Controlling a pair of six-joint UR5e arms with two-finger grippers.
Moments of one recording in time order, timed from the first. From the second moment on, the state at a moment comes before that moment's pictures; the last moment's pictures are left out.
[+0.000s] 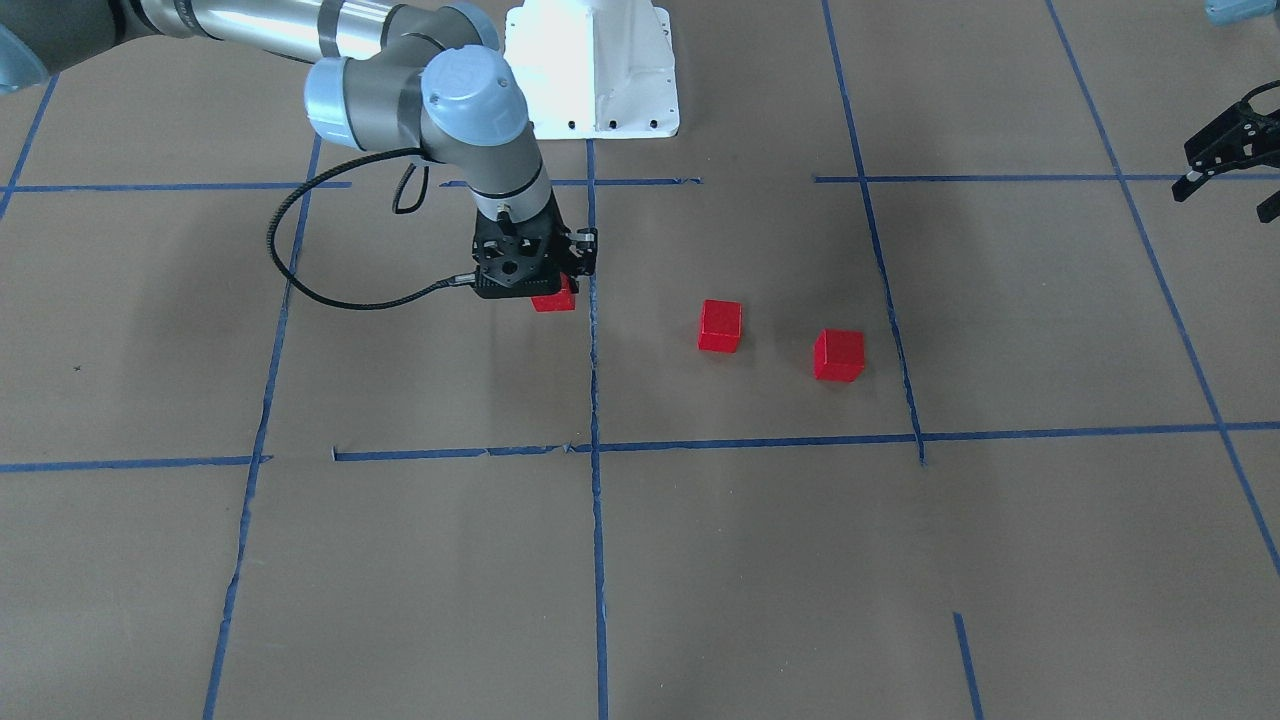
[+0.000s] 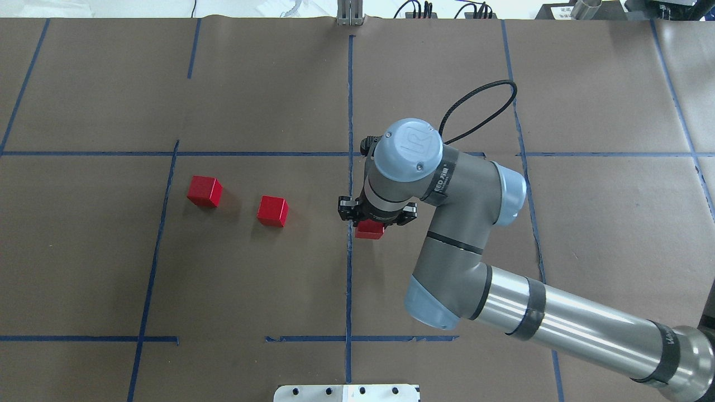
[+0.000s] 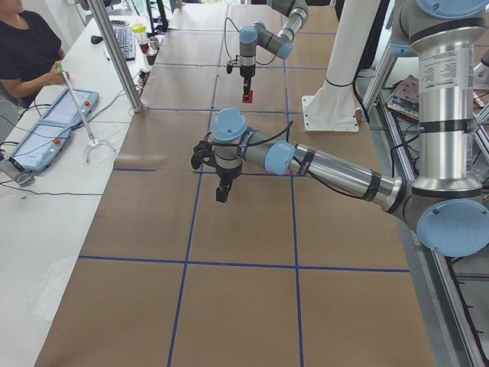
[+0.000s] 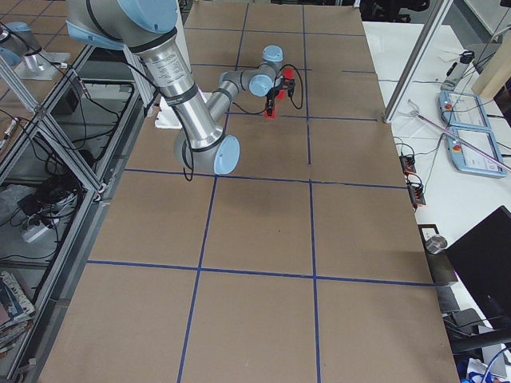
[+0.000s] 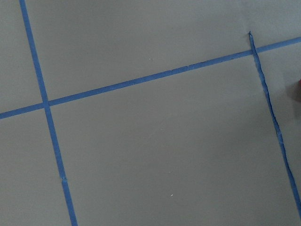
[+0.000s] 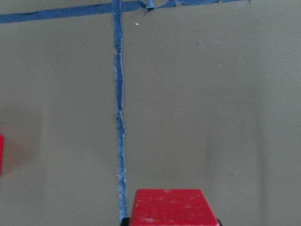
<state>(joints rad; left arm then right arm) -1.35 -1.46 -2.01 -1.62 -2.40 -0.19 0.49 -0.82 1.55 -1.47 1.93 1.33</state>
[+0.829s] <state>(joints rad) -1.34 -1.47 -2.02 -1.62 -2.42 -0.20 0.46 -0.72 1.42 -1.47 1.89 1.35</state>
